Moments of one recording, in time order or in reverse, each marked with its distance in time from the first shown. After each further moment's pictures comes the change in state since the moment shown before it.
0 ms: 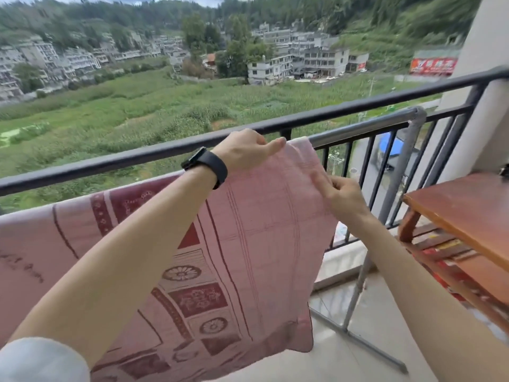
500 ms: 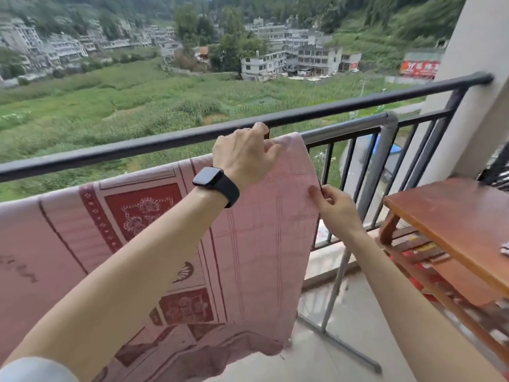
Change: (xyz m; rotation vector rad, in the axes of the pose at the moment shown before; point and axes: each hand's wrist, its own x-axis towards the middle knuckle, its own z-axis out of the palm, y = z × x) left_hand 0.033 0.058 0.062 0.228 0.424 0.053; right_hand 0.028 0.063 -0.053 -0.121 0.025 0.036
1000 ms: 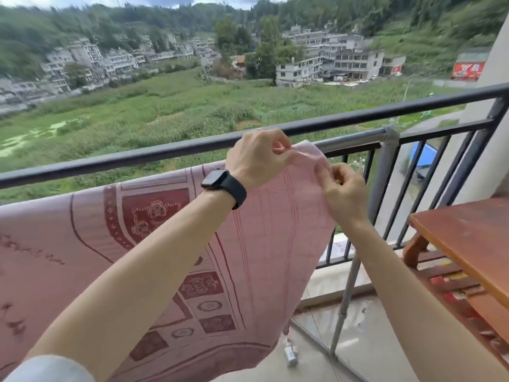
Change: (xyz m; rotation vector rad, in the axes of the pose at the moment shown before) left_hand 0.035 0.054 0.021 -0.196 0.031 -0.020; right_hand 0.057 -0.021 -0.047 0.203 0.052 -0.209
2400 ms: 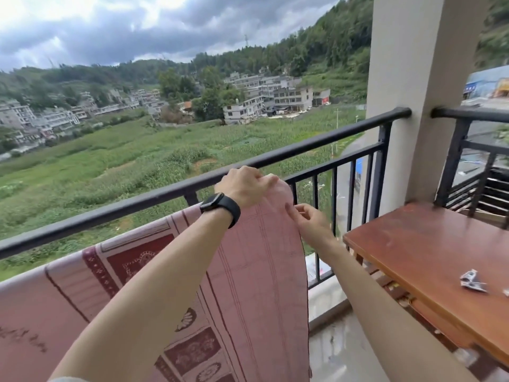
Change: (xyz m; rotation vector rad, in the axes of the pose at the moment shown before) left_hand 0.114 0.145 0.124 0.091 -0.184 -0.026; right_hand 0.073 0.075 -0.155 0.086 -0.025 0.319
